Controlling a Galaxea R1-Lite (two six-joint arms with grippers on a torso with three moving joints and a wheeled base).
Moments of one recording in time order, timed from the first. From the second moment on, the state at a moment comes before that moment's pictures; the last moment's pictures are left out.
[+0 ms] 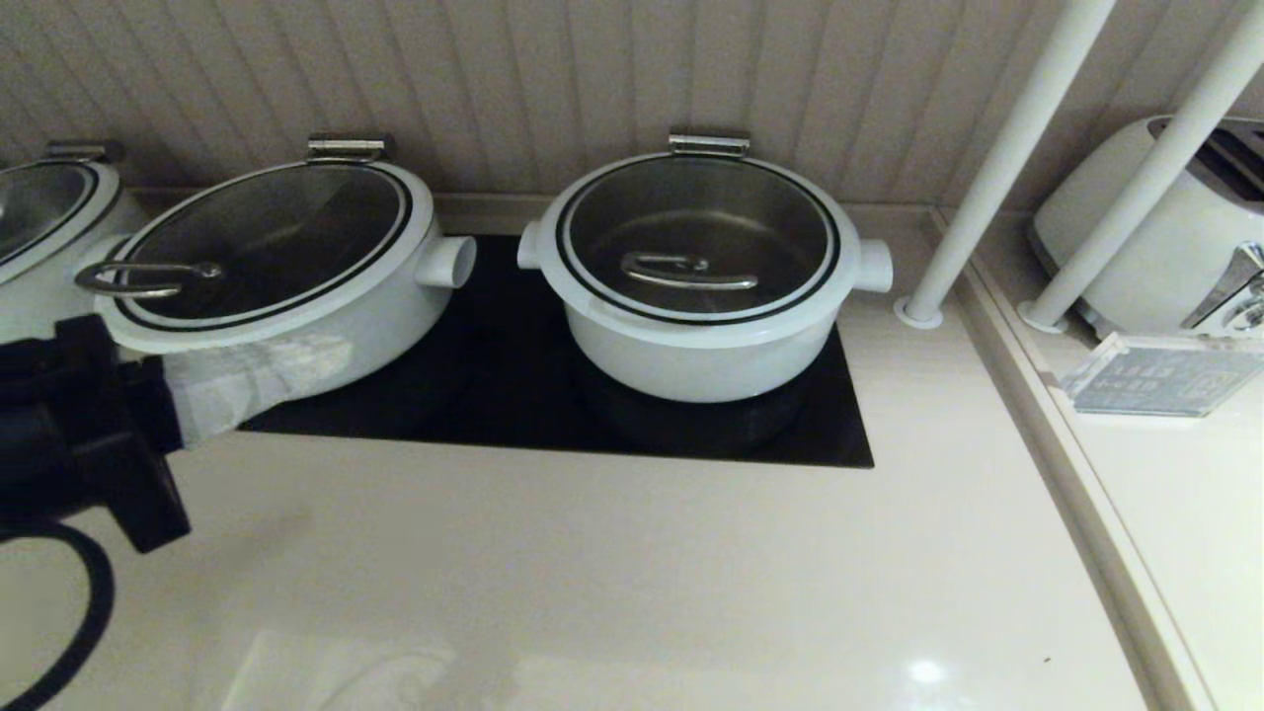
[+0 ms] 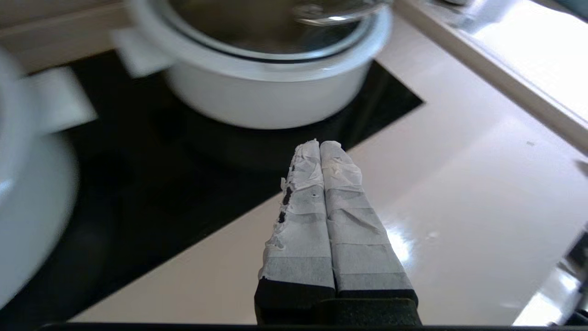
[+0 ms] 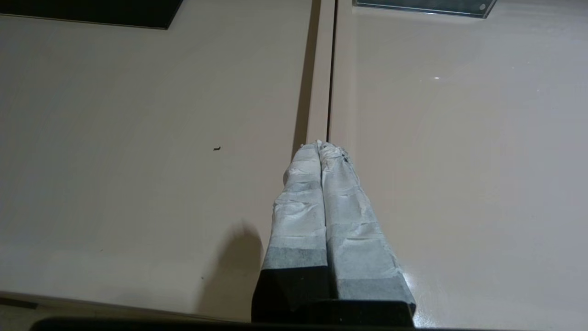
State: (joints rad) left arm -0.27 1.07 -0.69 -0.33 -0.48 0.09; right arm 0.01 0.00 0.00 0.00 -0.01 -0.04
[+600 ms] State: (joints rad) left arm -0.41 1.35 -0.70 -0.57 -0.48 0.08; right arm 0.01 0.00 0.00 0.00 -0.01 -0.03
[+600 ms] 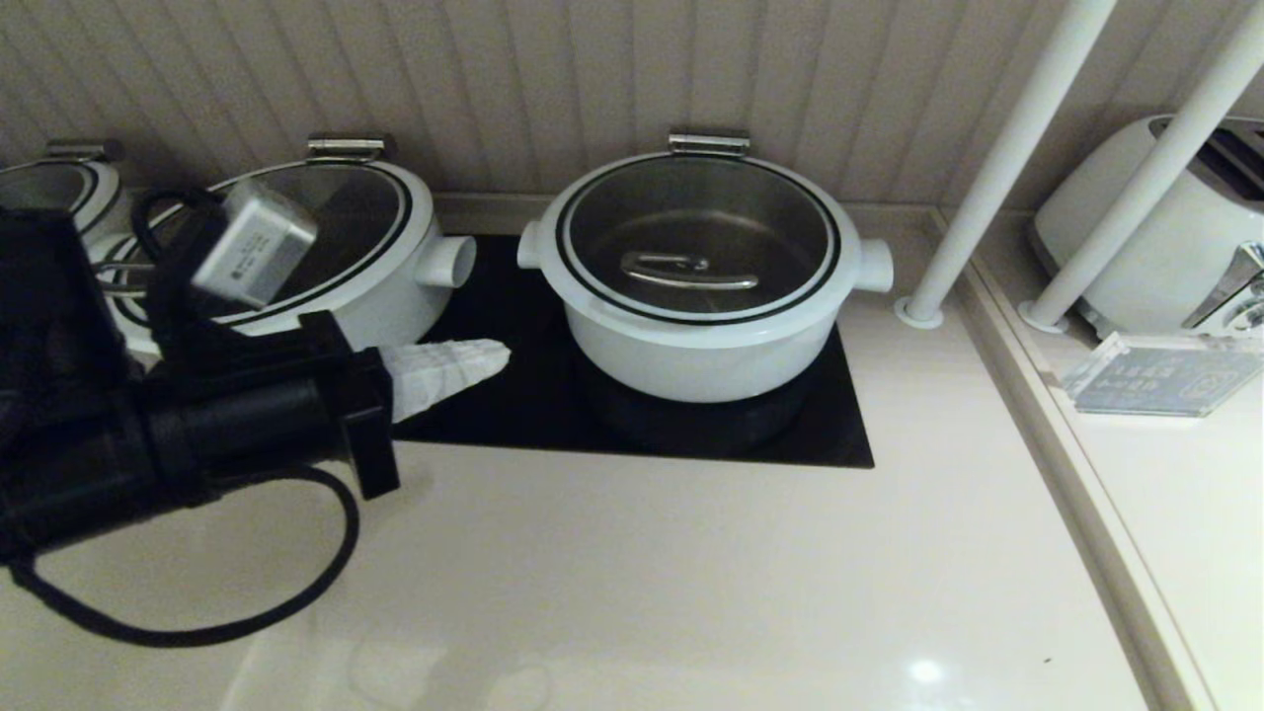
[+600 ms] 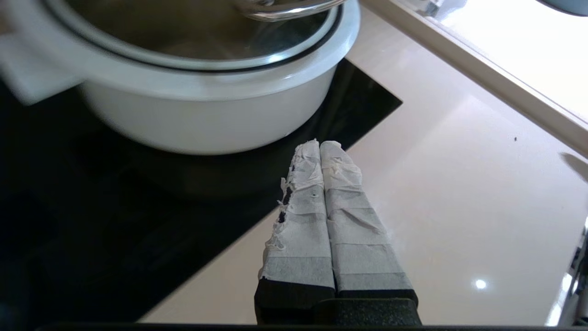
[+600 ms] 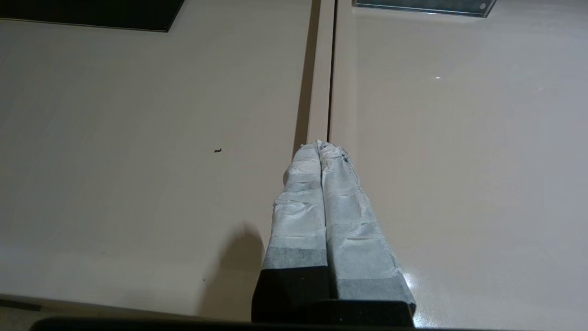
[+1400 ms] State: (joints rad) left arm -0.52 1.62 -0.86 -0.63 -0.47 0.15; right arm 0.01 0.00 0.00 0.00 -0.01 -0.04
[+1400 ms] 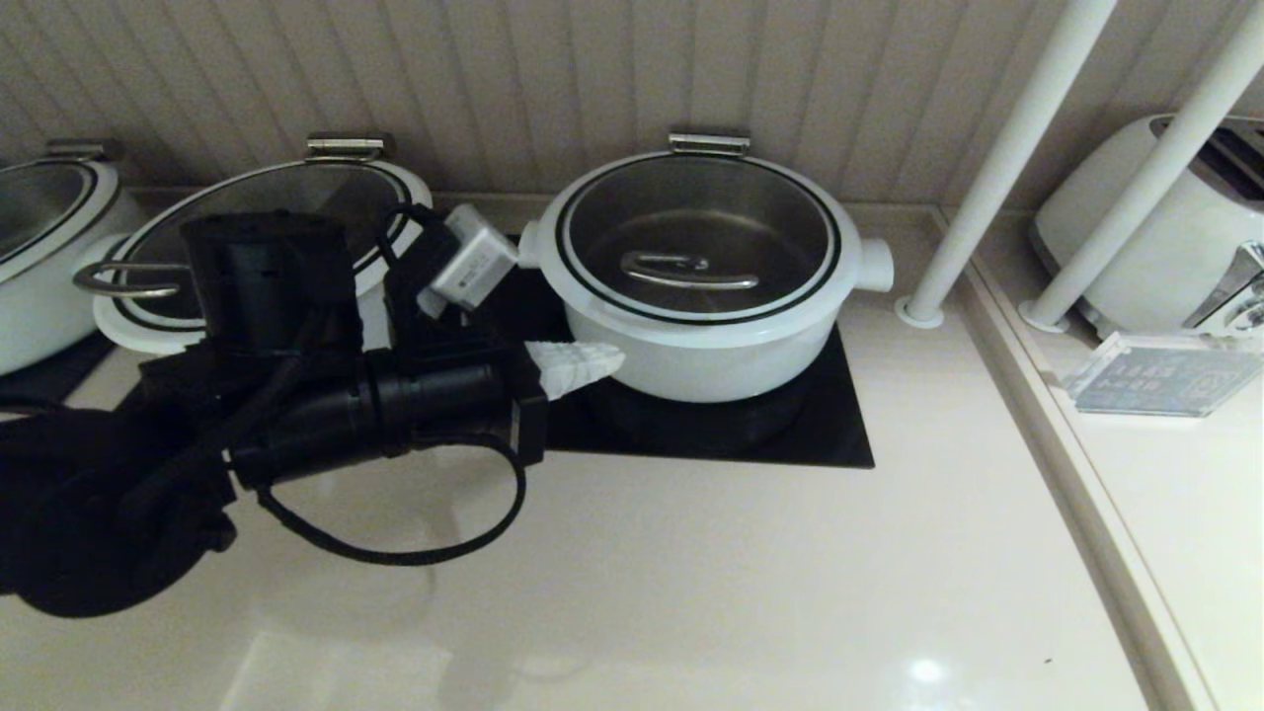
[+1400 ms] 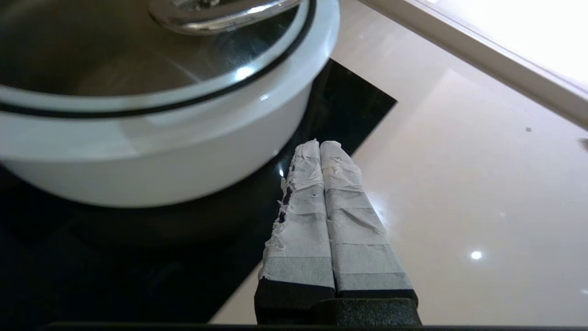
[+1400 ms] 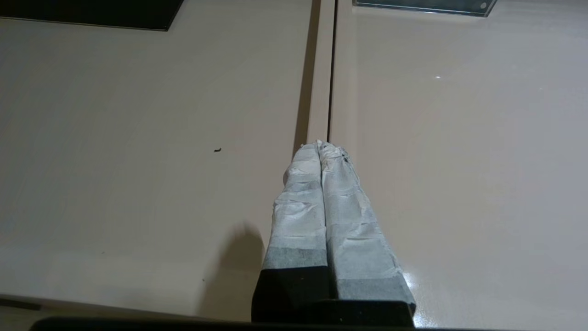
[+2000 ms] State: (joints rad) left arm -0.52 1.74 -1.01 -0.65 -0.45 0.17; right arm 0.01 0.00 0.00 0.00 -0.01 -0.03
